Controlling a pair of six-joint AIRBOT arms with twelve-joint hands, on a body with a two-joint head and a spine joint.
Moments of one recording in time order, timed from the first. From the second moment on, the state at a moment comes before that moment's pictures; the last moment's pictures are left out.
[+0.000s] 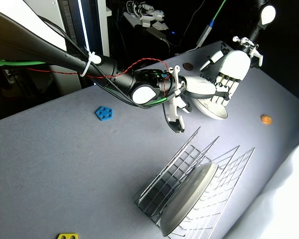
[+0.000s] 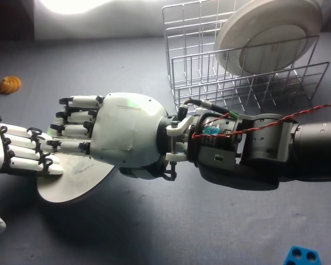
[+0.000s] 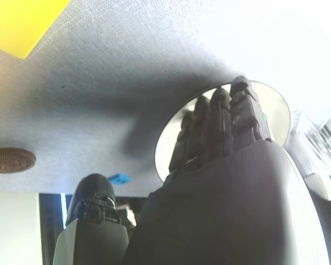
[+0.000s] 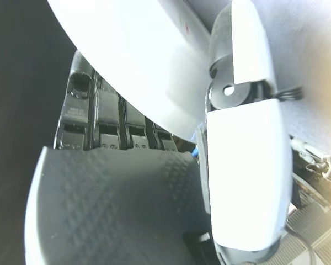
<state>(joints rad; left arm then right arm) 0.77 -0.93 1.54 1.53 -0.88 -0.18 -0.41 -1.63 1.36 -0.32 0.50 -1.28</state>
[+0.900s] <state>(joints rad) 0.77 -0.93 1.54 1.53 -0.89 -0.18 -0.43 -1.63 1.35 -0.30 0.55 -1.28</state>
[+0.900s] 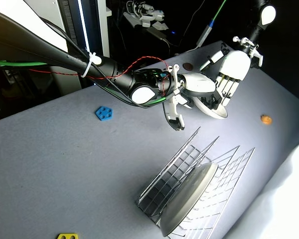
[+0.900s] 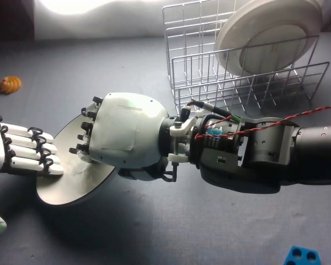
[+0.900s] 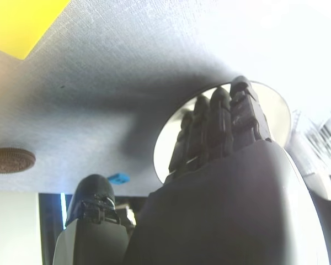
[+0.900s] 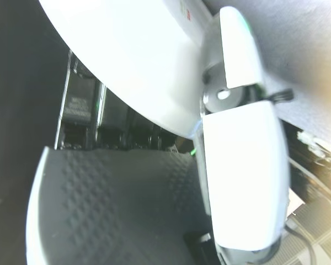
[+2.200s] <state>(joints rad) 0.34 -0.74 1.46 1.75 -1.01 -0.47 -0.26 -1.25 0.95 0.03 0.34 -1.23</state>
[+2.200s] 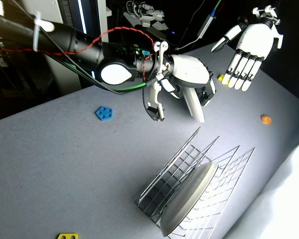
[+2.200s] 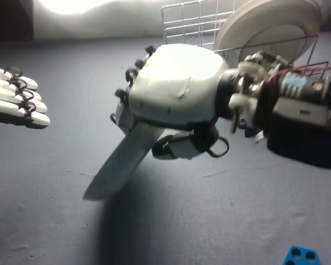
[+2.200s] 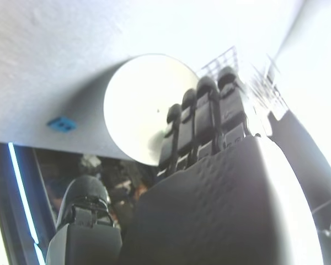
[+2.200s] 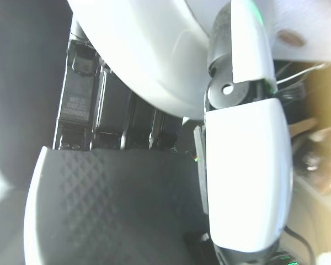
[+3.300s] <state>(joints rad) 0.29 -0.73 1.45 1.78 -1.01 -0.50 0.03 -0.96 0.93 0.59 0.14 -1.05</state>
